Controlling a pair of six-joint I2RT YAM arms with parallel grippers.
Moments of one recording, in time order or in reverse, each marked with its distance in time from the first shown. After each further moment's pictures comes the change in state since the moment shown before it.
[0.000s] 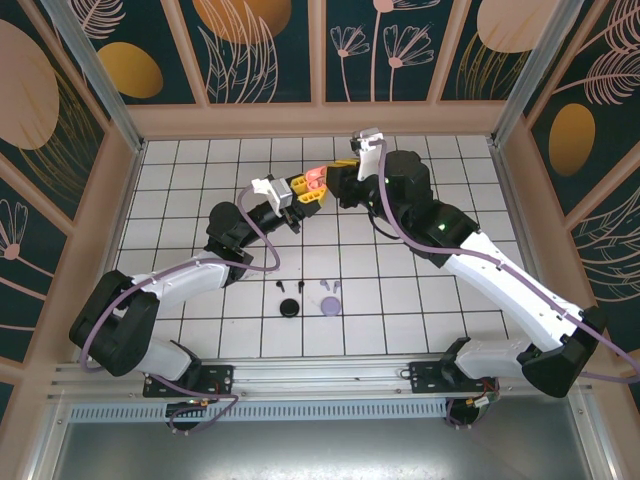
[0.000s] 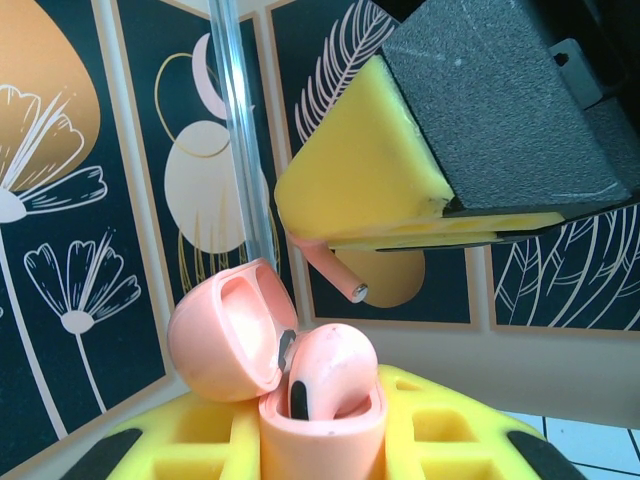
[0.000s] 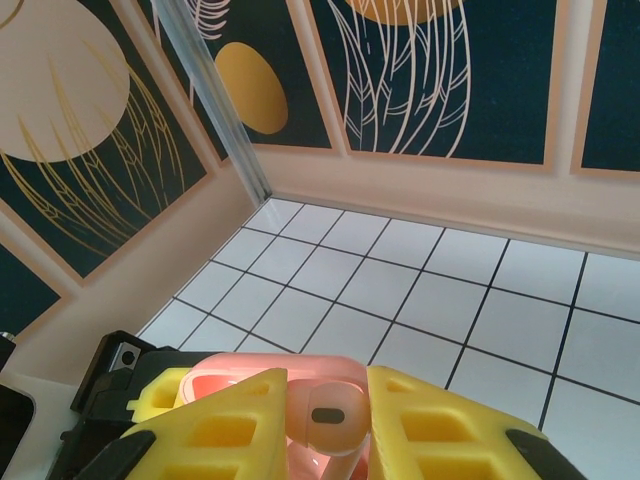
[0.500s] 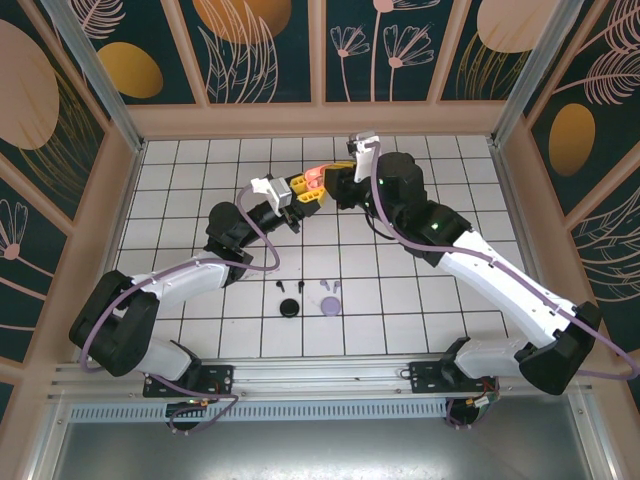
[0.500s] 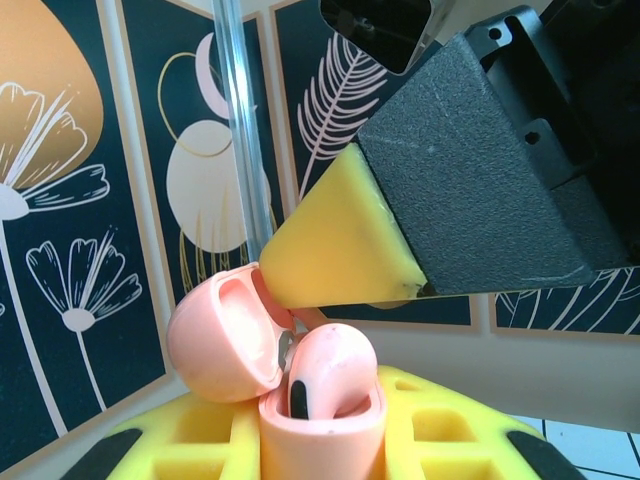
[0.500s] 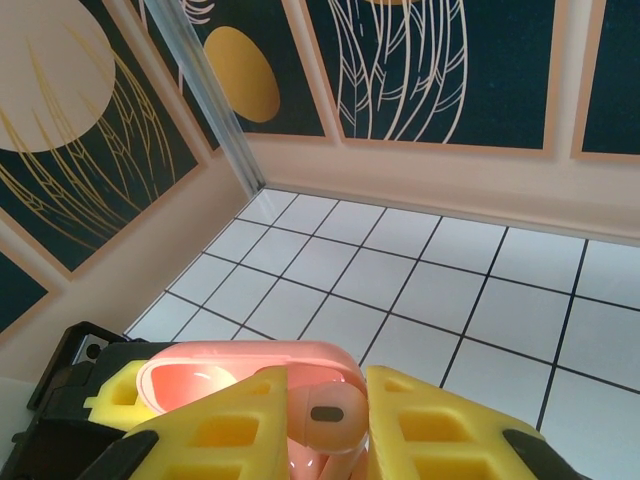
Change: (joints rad) left arm 0.000 -0.002 0.000 0.000 -0.004 -0.011; right arm -0.010 0.019 -0.035 0.032 -0.003 0.005
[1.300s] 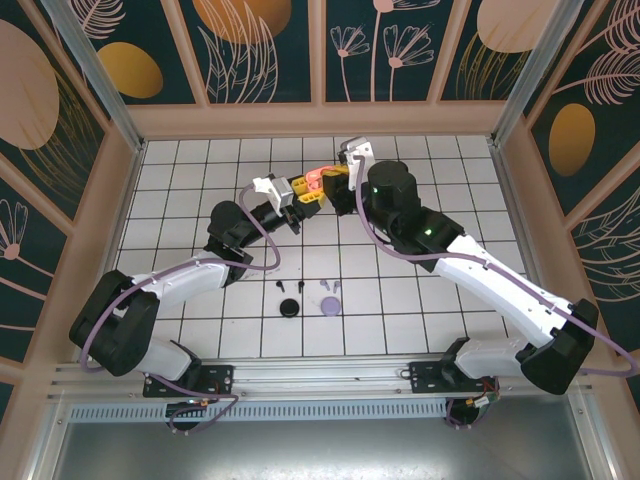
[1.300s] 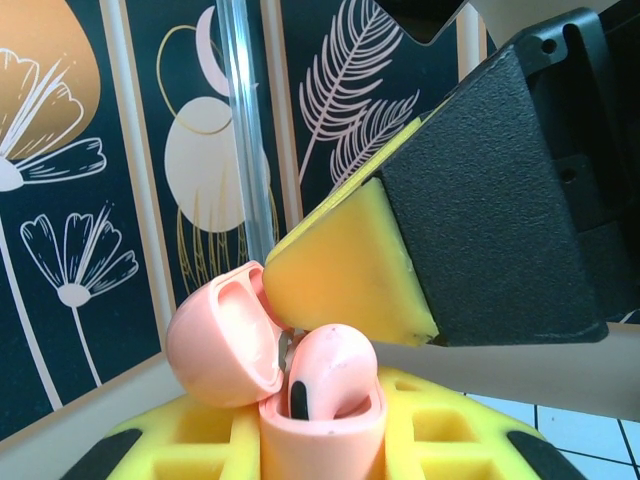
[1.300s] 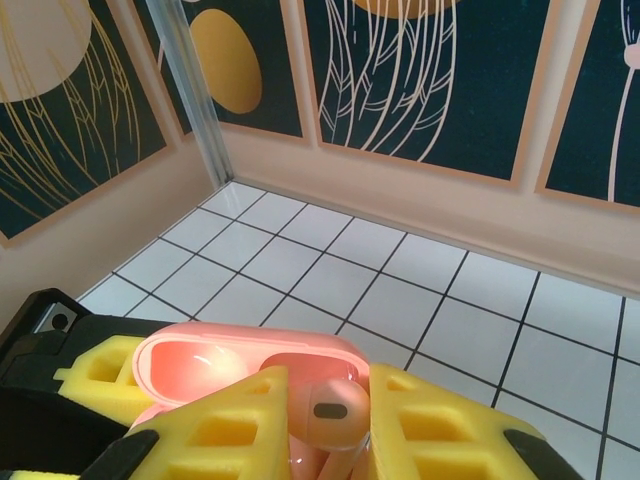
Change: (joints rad) left arm 0.001 0.002 0.000 -0.035 0.000 -0.007; right arm 0.040 -0.002 -0.058 0.060 0.073 -0.160
